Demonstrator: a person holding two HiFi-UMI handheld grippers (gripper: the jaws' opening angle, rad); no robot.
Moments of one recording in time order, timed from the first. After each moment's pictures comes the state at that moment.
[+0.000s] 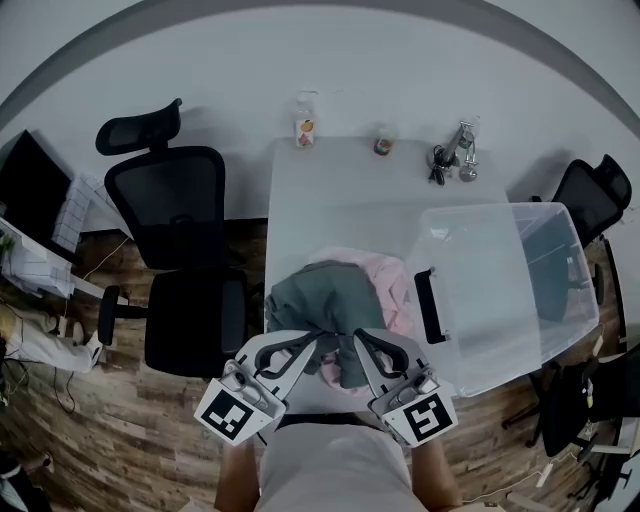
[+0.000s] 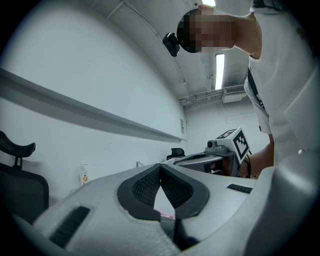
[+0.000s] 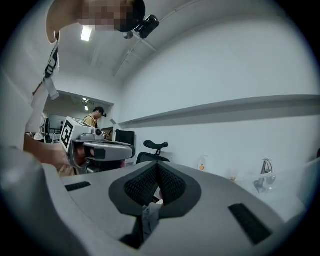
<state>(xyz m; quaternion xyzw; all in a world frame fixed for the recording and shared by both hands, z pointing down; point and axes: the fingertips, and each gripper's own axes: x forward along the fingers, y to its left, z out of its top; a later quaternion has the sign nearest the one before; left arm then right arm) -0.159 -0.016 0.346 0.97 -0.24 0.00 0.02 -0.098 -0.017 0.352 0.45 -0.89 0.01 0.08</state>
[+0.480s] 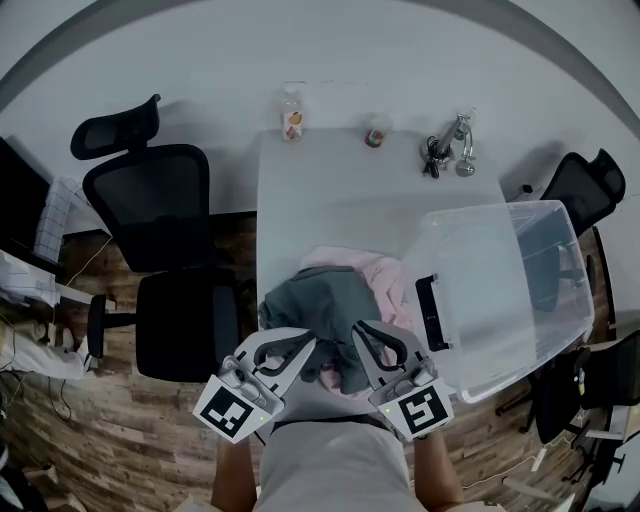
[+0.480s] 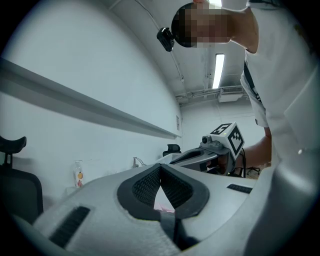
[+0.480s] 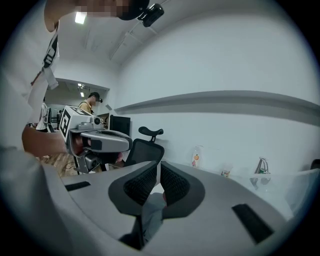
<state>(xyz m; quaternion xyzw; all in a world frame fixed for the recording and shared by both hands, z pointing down) -0.161 -0.062 0.368 0.98 -0.20 0.02 0.03 -0.098 -0.066 0.380 0.47 -0.87 0.03 0.15</state>
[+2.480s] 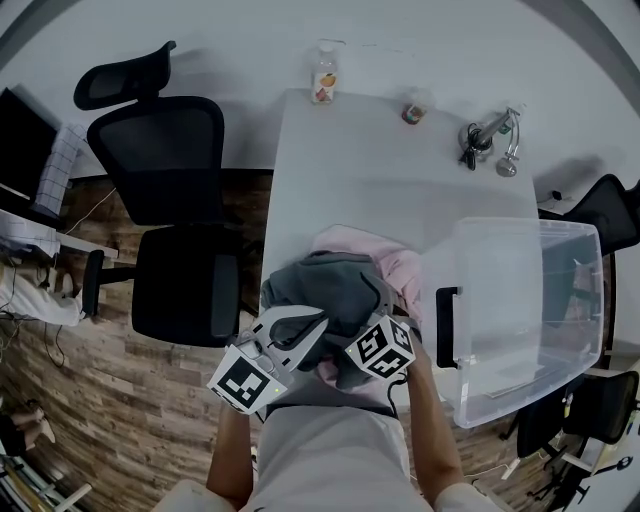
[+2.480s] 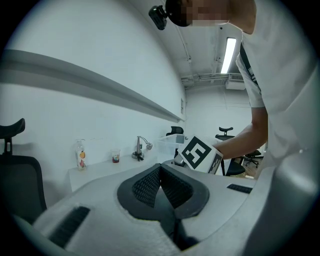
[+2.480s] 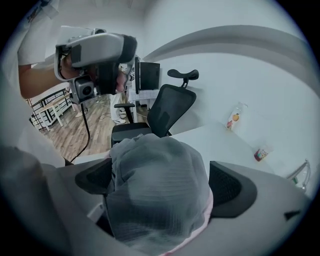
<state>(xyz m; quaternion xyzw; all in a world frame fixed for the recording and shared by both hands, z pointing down) -0.137 -0.105 0.443 0.97 -0.21 0.09 0.05 -0.111 -0.123 0.585 0.26 -0.86 0.07 0.43</state>
